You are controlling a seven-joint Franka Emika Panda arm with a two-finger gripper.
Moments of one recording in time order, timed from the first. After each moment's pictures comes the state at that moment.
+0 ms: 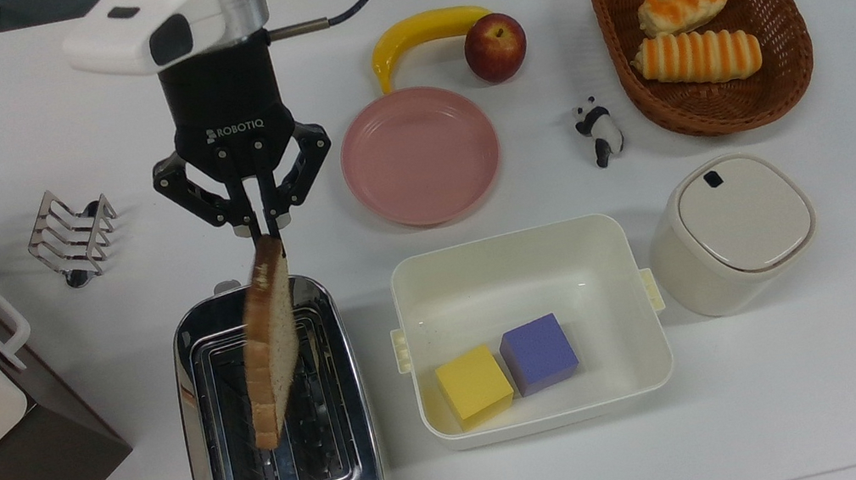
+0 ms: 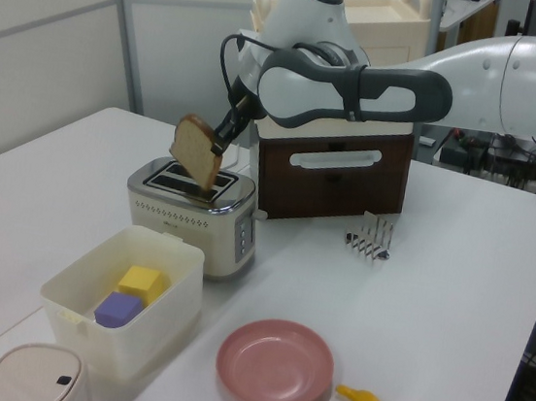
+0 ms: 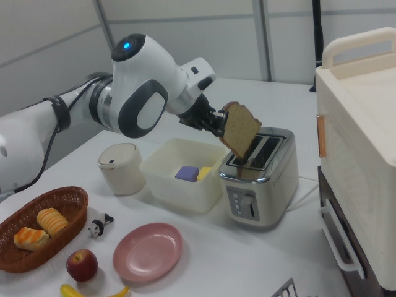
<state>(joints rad) 0.03 0.34 -0.09 -1.41 0.08 2.33 -0.31</state>
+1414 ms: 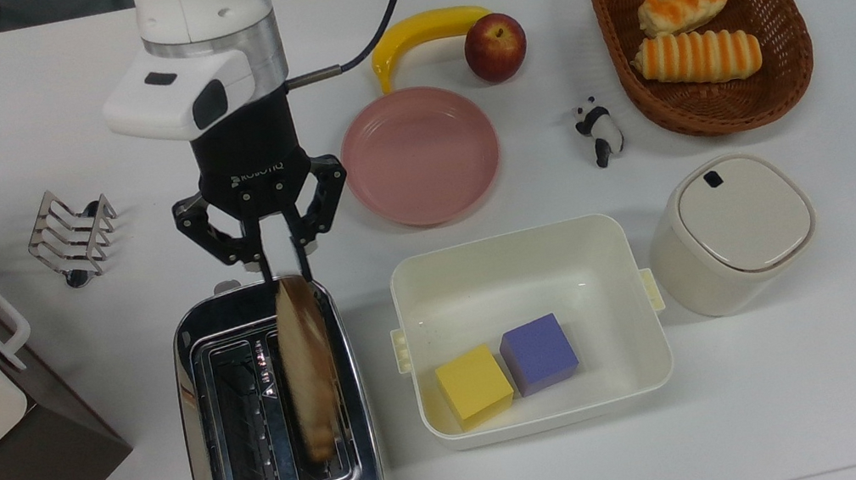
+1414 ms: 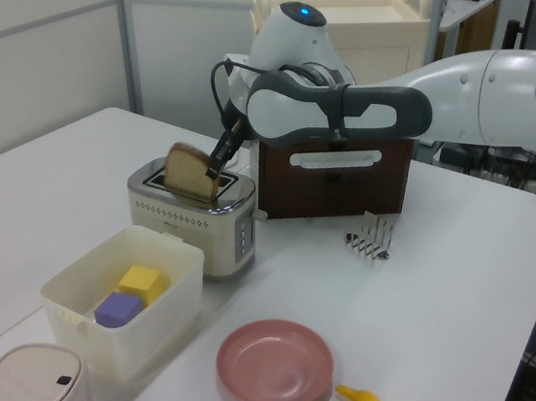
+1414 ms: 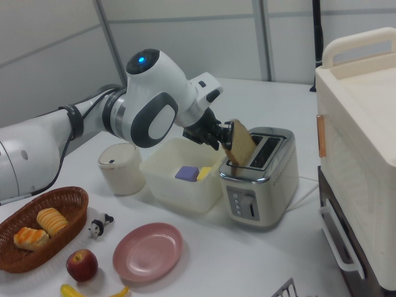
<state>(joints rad) 0.03 0.41 -0.08 -1.41 0.08 2.33 -0.39</state>
